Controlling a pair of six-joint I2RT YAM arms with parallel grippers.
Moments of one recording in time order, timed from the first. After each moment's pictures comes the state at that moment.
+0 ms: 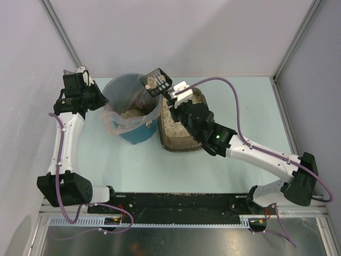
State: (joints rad) left arm 0.11 1.34 1.45 -0.76 0.16 -0.36; right arm 1.03 1.36 1.26 0.11 0.51 -0.06
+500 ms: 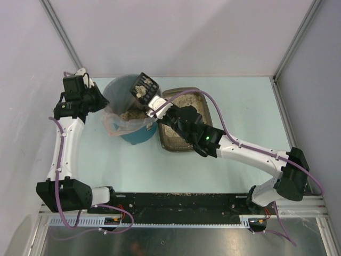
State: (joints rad) left arm 0.10 1.28 1.40 -0.74 0.16 -0.35; right arm 1.07 1.48 1.29 0.14 0.38 -0.48
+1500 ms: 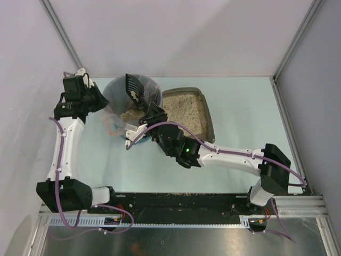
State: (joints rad) left arm 0.10 1.28 1.39 -0.73 0.17 -0.35; right arm 1.22 1.65 1.30 0.40 0.59 -1.28
